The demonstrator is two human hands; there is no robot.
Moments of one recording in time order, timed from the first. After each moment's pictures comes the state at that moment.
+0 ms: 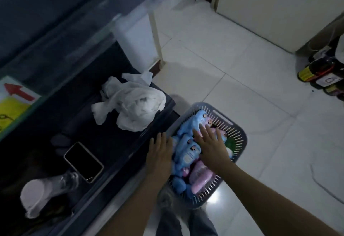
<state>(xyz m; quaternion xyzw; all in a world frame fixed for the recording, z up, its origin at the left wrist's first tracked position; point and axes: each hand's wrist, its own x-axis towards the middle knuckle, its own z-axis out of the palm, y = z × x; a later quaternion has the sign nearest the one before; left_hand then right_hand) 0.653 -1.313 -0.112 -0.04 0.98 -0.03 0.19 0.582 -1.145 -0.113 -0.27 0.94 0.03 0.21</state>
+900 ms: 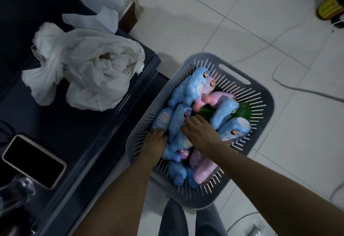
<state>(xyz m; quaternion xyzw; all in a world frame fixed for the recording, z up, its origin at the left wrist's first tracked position) 0.659 -1.331 -0.324 0.11 0.93 0.03 0.36 0.602 -1.153 -0.281 -0.42 0.91 -0.05 0.04</state>
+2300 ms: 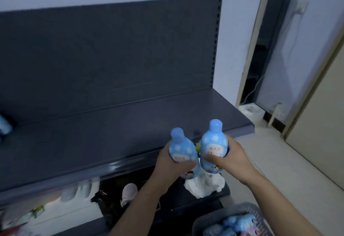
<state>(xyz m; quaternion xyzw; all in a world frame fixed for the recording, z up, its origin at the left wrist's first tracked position) 0.770 -1.385 0.257 -0.23 0.65 0.68 -0.24 0.628 -1.263 0.269 -0.35 0.73 -0.55 0.22</state>
